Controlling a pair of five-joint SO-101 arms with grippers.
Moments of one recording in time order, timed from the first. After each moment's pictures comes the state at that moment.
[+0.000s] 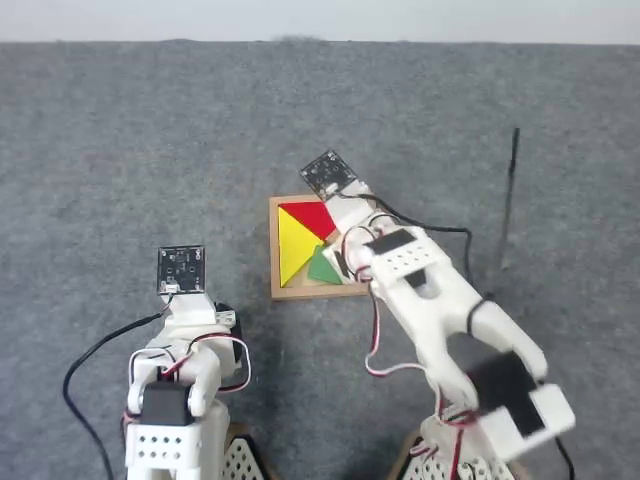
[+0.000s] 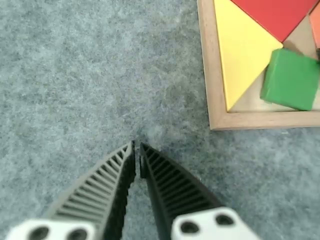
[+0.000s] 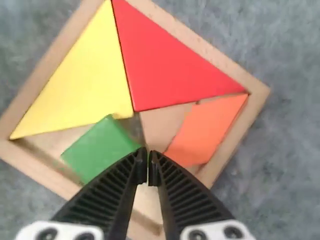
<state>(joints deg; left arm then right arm) -4.2 -103.1 97.2 72.2 11.1 -29.4 -1.1 38.9 32.6 12.7</state>
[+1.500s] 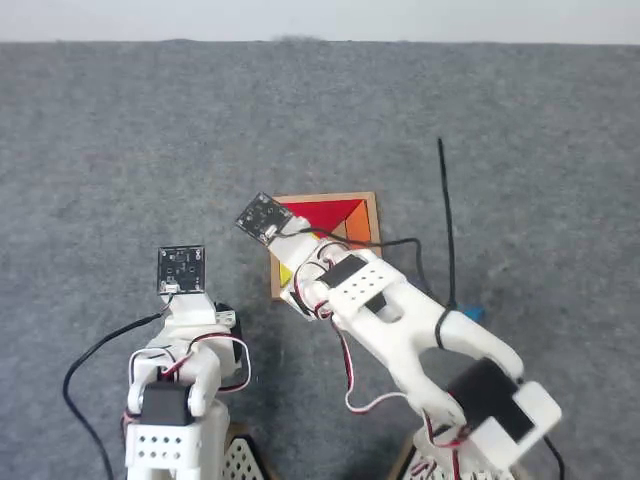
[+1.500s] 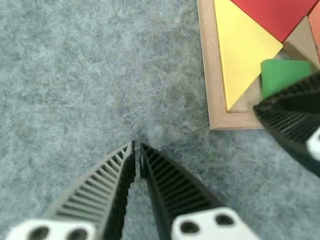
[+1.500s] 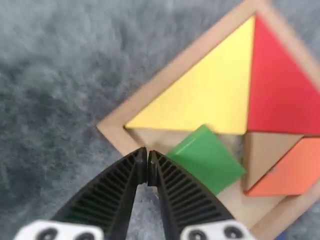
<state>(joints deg) -4.2 -103.1 97.2 72.2 11.1 -43.6 -1.9 40.3 34.4 13.1</state>
